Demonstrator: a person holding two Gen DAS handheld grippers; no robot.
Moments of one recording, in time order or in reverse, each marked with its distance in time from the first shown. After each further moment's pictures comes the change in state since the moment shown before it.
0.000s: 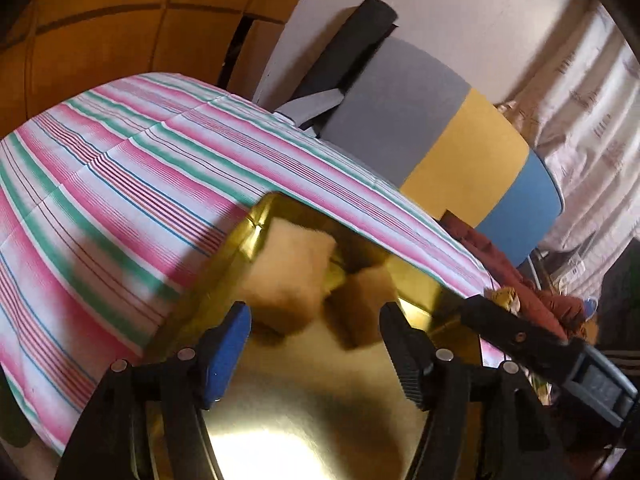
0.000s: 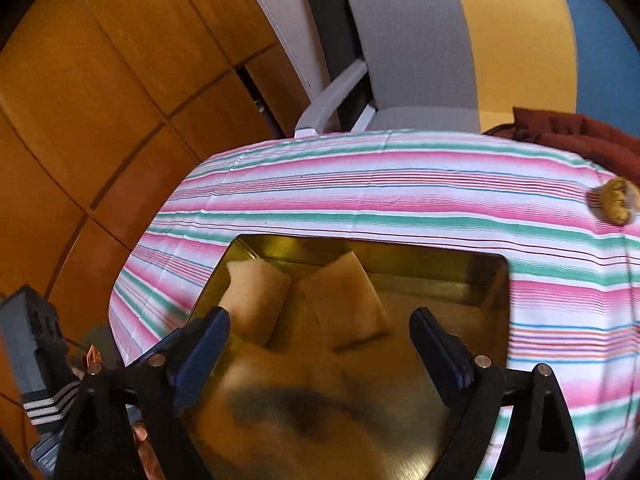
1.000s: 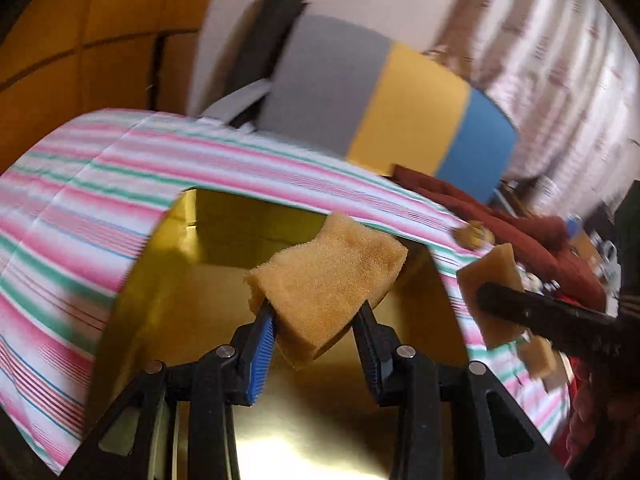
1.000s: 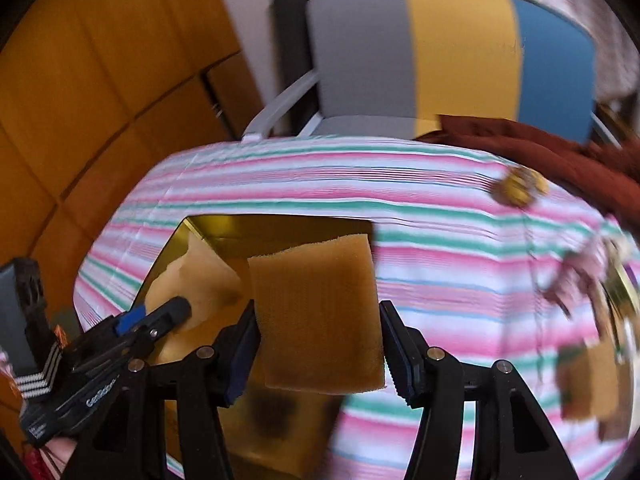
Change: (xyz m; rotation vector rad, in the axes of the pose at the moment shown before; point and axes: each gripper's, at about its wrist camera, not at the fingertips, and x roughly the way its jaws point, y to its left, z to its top) left arm 0.007 -0.034 -0.002 0.245 0.050 -0.073; right arm -0.062 -0.031 -0.026 -0.028 0.009 -0.182
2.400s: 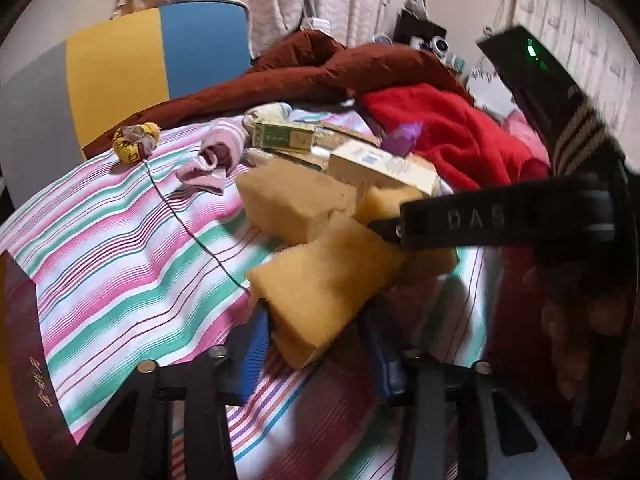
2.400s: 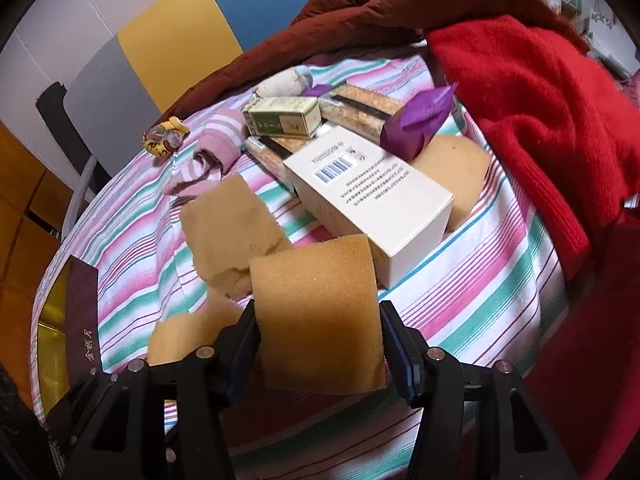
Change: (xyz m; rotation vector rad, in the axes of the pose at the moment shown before) left arm 0.050 -0.310 -0.162 0.769 0.218 -0.445; right arm -0.107 -0.261 -0.169 0.685 -0.024 -0.367
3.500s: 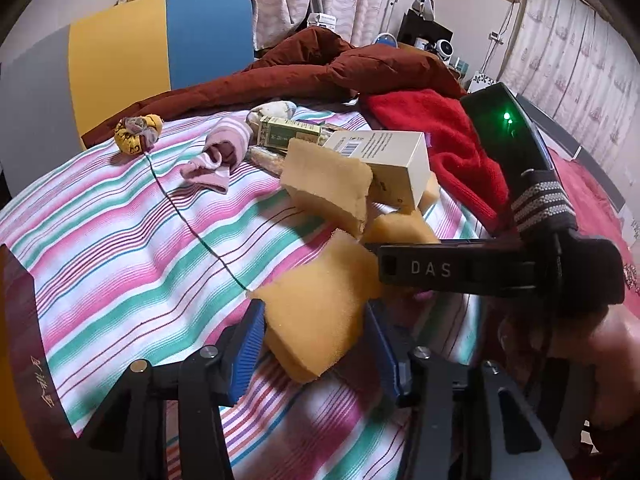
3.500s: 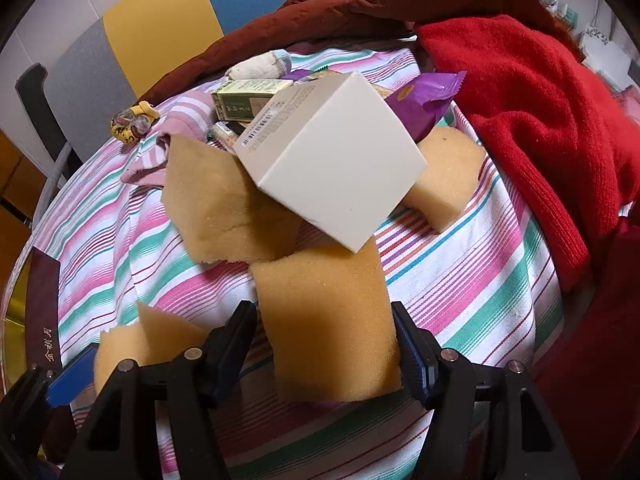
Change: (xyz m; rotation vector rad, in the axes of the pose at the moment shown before) left arm -0.004 0.007 0.009 -0.028 0.036 -0.025; right arm 0.024 -0.005 0.001 -0.034 0.005 -0.106
